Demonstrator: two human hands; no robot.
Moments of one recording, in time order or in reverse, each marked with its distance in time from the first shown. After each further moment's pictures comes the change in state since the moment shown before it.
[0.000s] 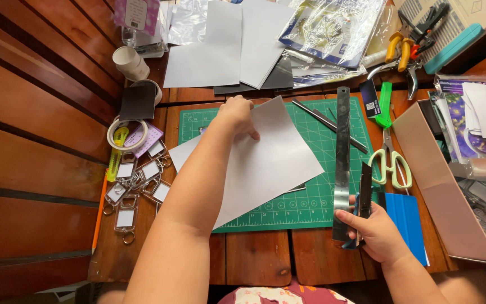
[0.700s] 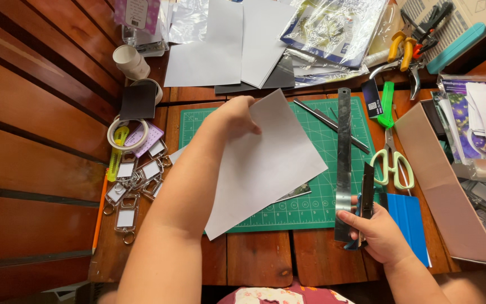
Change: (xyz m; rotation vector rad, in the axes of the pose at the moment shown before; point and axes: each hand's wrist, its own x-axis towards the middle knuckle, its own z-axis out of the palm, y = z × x) left_hand -0.079 0.018 -0.052 -0.325 -0.075 -0.019; right_hand 0.003 0.003 -0.002 -0.001 -0.008 -0.017
